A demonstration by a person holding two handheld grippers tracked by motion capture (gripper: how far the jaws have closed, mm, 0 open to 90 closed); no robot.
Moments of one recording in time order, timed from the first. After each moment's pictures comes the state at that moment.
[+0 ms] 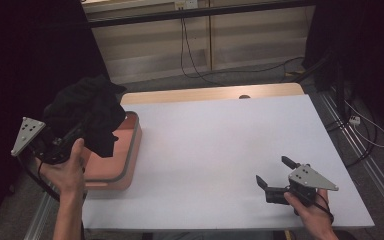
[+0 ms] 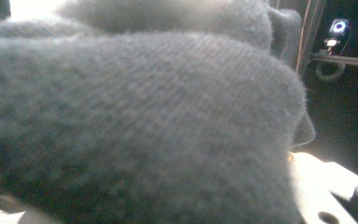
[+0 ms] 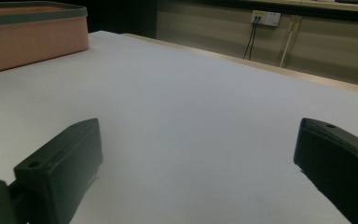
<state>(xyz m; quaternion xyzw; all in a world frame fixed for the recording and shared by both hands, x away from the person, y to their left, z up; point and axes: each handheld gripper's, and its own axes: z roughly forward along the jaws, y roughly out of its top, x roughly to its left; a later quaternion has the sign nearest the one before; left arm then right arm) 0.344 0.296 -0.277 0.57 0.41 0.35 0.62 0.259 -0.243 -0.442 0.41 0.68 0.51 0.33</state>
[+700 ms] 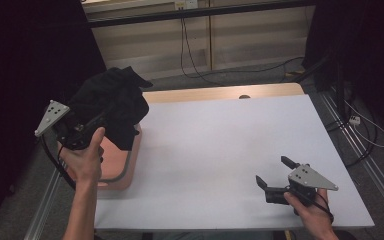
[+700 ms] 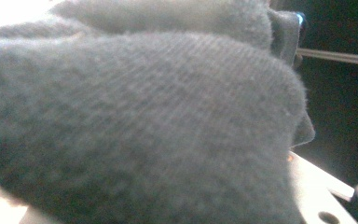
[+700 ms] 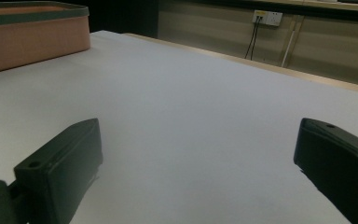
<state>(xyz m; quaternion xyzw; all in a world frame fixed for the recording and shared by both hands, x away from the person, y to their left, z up) 0.366 0.254 -0.265 0.62 0.38 0.29 0.63 0.259 -0.243 -0.443 0.40 0.68 0.51 0.33</state>
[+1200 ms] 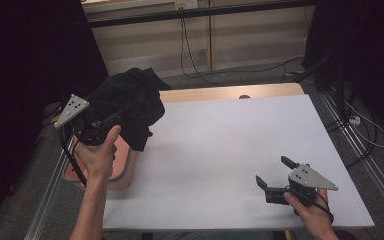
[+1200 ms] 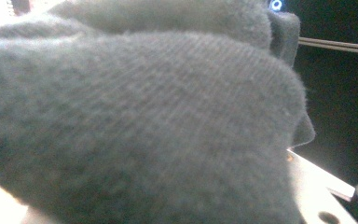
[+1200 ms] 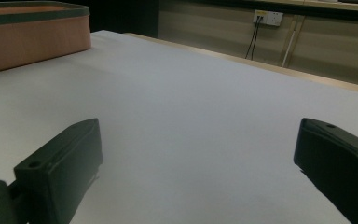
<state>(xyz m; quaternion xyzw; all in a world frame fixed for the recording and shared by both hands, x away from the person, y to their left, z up) 0.374 0.223 -0.264 0.64 0.36 0.26 0.63 0.259 -0.243 -0.443 0.40 0.68 0.51 0.33</state>
